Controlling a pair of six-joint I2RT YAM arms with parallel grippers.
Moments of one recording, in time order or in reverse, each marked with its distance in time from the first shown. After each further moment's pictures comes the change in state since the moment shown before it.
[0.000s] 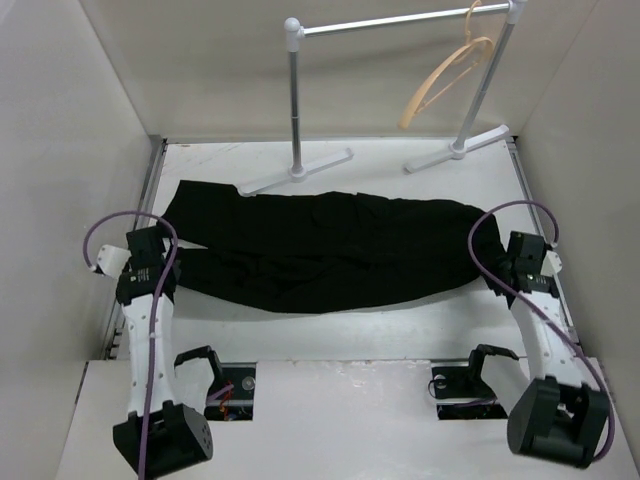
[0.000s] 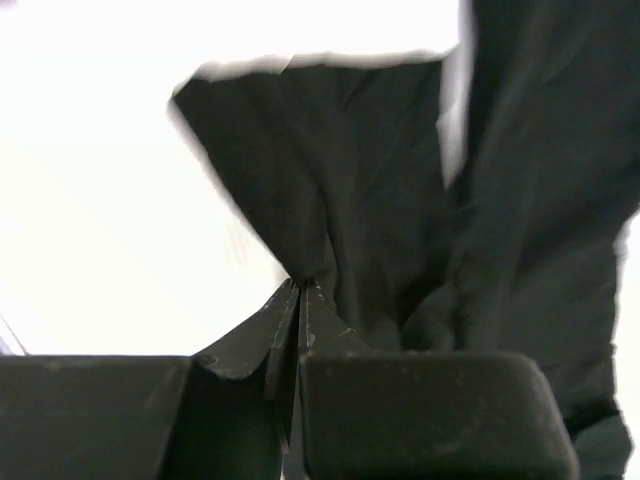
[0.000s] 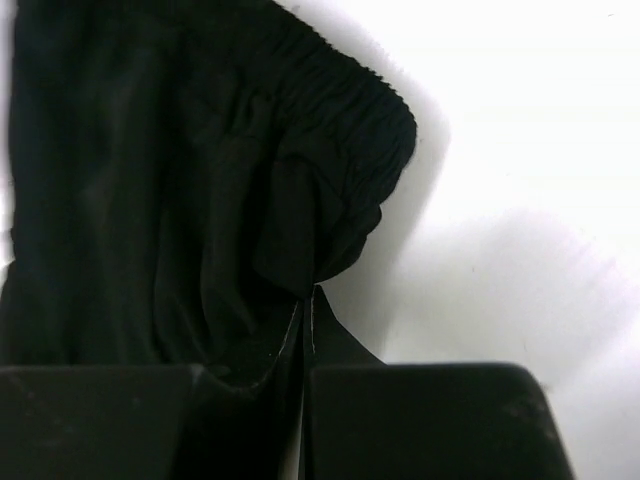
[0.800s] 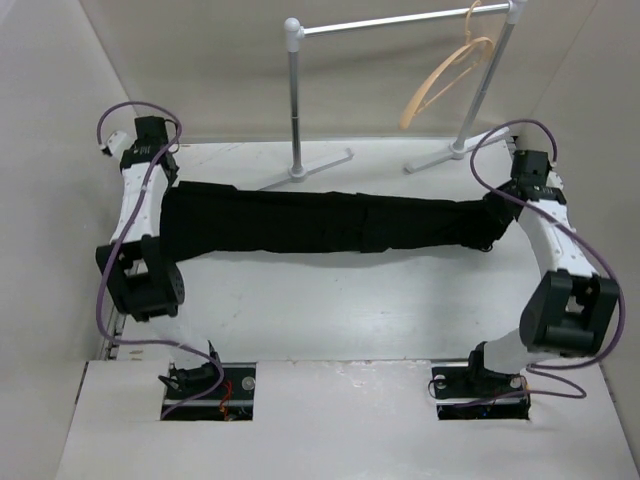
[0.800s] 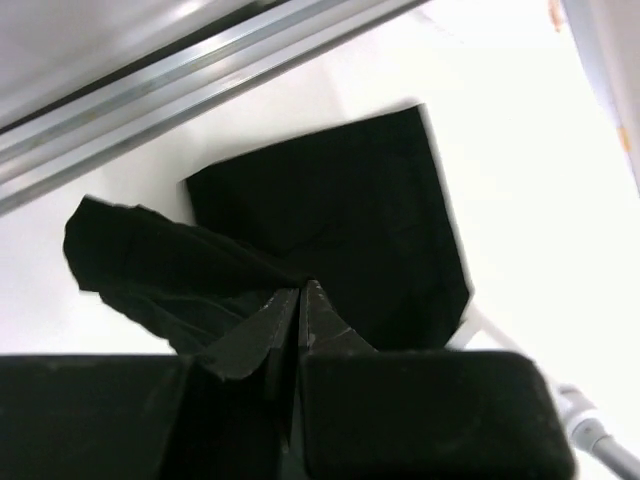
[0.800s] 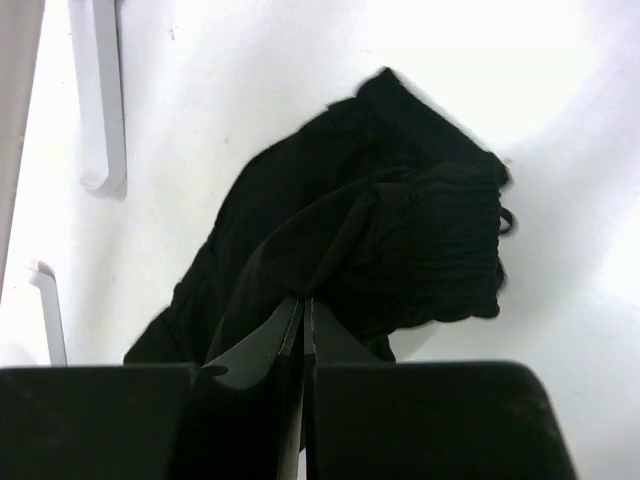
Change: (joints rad) left arm -0.103 0.877 0.848 0.082 -0.115 0.157; right arm 0.044 0.512 0.635 -0.073 0.017 -0.085
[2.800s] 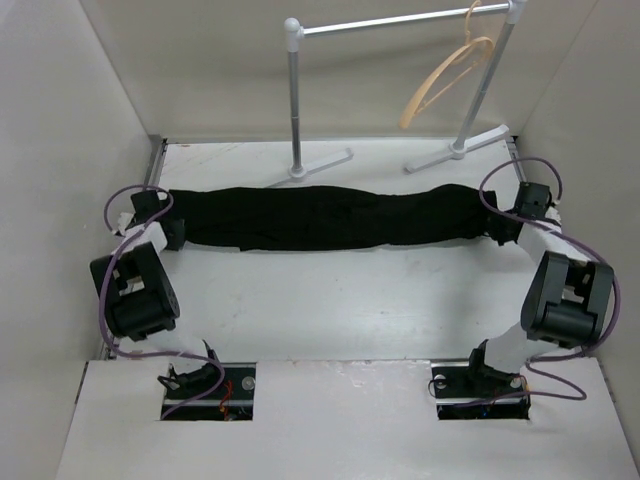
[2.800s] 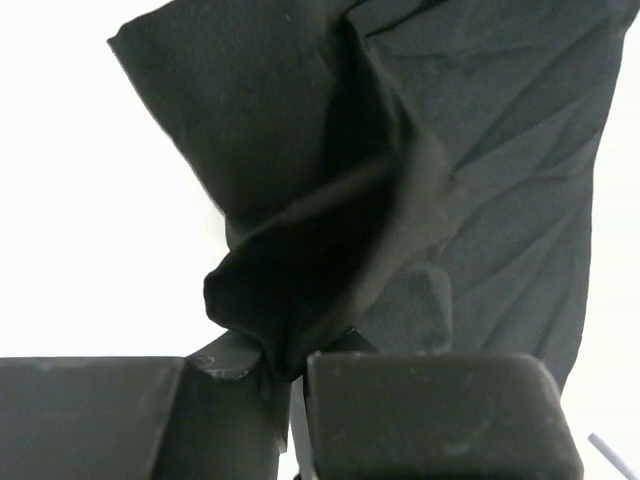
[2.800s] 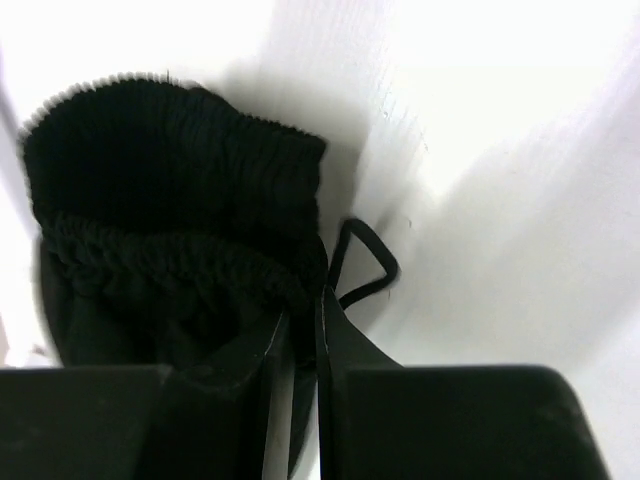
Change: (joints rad) left arm 0.156 -0.034 -0.661 0.563 0.388 -0.247; right arm -0.117 0.156 -0.237 0.330 -0.100 0.134
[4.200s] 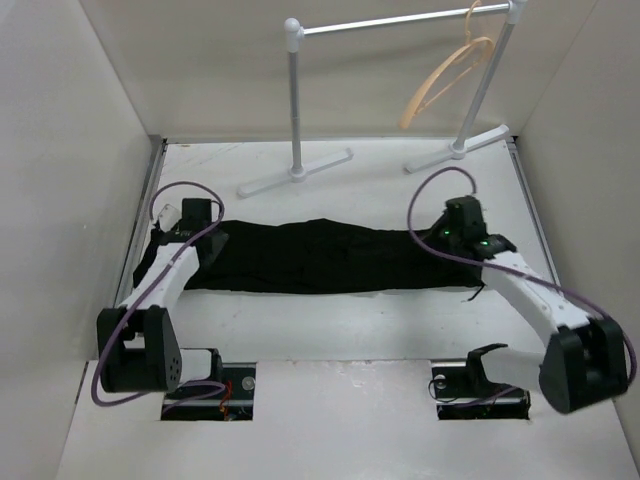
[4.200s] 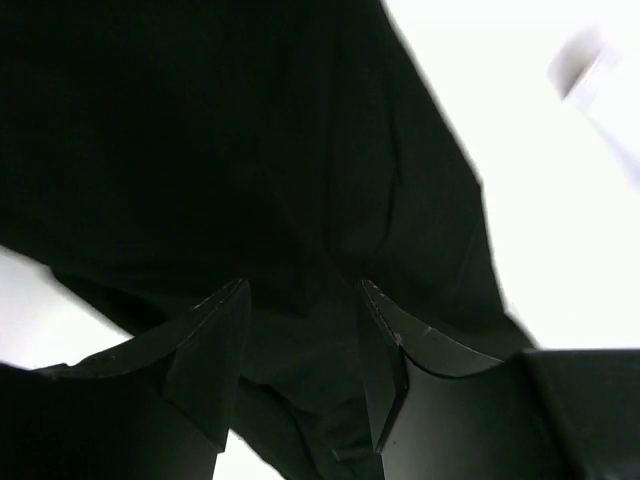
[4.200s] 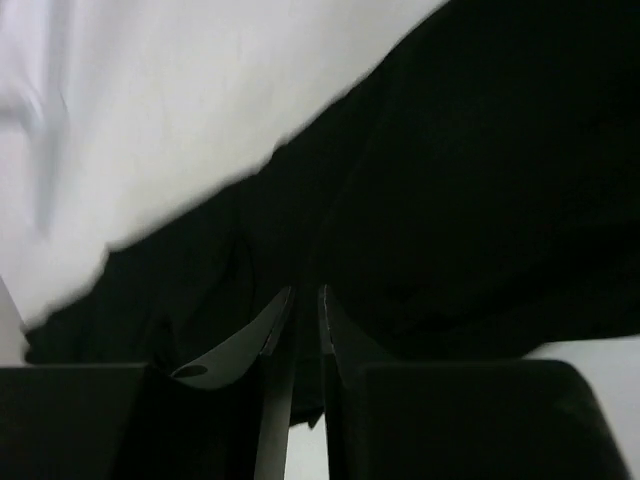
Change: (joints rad) left arm -0.347 -0.446 -0.127 -0.307 -0.241 0.098; right arm 0.499 -0.499 -0.168 -0.158 0.019 -0.077
